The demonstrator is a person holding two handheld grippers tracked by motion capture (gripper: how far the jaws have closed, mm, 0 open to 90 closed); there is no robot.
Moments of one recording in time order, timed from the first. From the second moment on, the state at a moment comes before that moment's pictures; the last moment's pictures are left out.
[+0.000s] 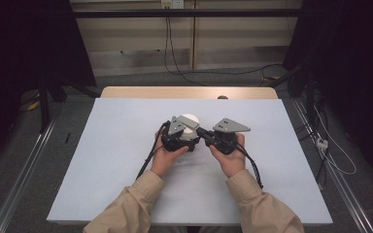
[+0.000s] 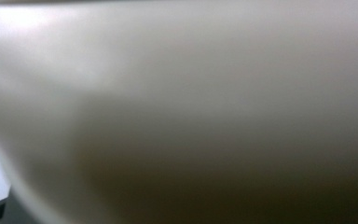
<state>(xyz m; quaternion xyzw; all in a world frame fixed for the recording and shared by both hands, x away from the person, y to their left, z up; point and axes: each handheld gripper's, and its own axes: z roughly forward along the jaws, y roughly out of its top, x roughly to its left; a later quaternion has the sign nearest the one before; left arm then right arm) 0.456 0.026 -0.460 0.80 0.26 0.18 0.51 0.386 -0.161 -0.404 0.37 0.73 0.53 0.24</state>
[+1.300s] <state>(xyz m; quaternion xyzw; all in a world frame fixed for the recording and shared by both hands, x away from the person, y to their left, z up) 0.456 0.025 -0.461 0.80 0.26 0.18 0.51 0.413 -0.141 -0.376 0.35 0.74 0.52 0.24</state>
